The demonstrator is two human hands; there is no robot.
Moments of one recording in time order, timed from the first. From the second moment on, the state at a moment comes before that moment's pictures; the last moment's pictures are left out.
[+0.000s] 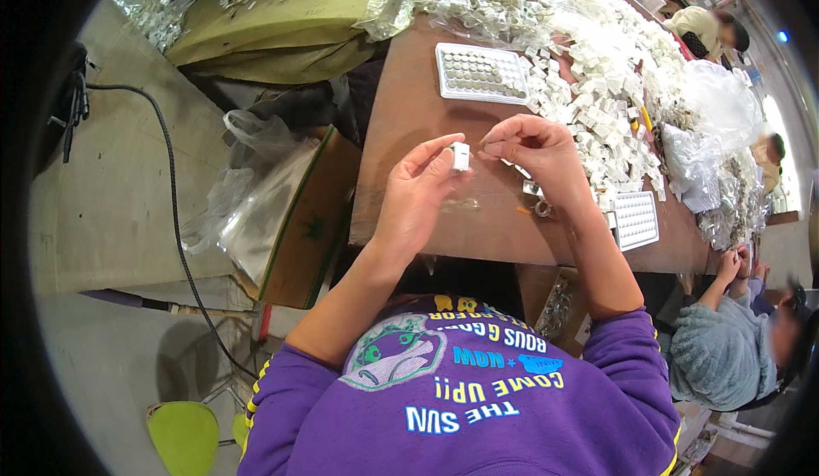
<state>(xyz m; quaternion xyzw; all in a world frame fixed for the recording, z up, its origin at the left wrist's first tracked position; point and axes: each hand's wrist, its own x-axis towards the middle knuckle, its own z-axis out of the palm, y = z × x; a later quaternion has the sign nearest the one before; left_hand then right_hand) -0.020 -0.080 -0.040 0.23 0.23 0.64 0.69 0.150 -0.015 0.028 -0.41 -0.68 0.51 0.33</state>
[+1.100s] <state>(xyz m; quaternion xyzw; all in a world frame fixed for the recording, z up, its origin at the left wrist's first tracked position) -0.020 -0.080 -0.039 0.24 0.26 0.63 0.69 0.134 -0.038 0.025 -0.33 -0.87 0.15 0.33</state>
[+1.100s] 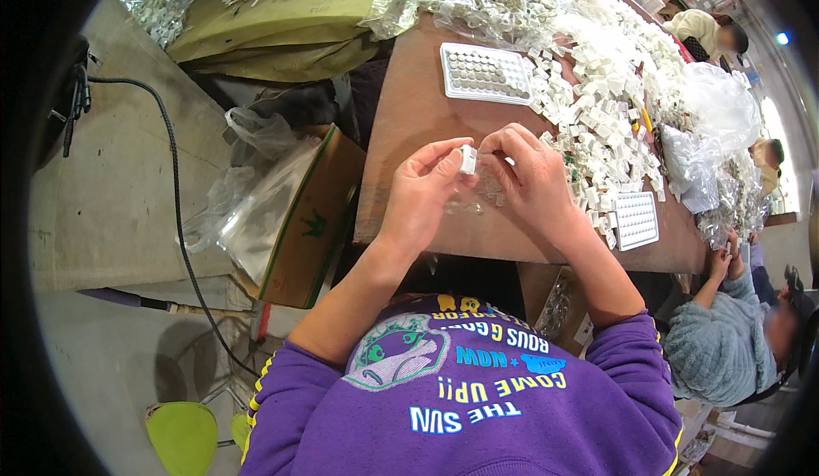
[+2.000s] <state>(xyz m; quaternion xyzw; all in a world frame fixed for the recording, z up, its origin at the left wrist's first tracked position) -0.022 -0.080 -0.036 0.22 0.26 0.63 0.70 0.127 -0.045 0.002 -0.30 -0.86 0.11 0.40</state>
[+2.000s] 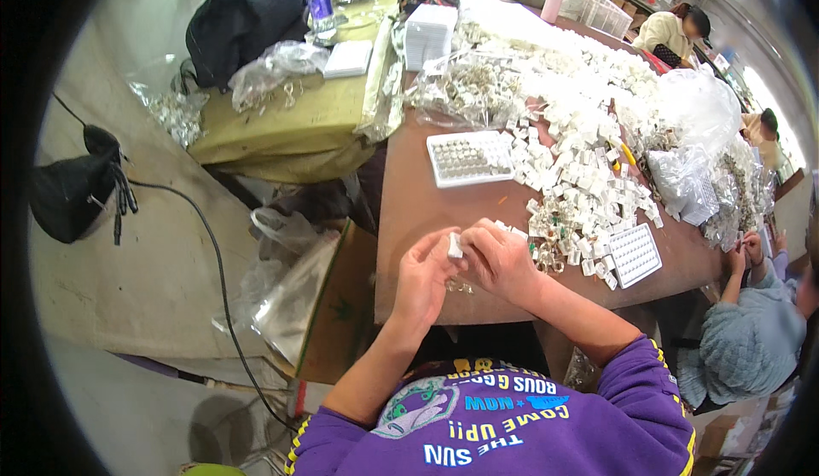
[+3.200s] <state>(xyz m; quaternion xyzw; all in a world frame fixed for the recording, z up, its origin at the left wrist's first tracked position) 0.103 0.137 0.000 0.88 0.40 0.26 0.04 0.224 0.013 0.025 -0.34 -0.33 0.26 0.84</state>
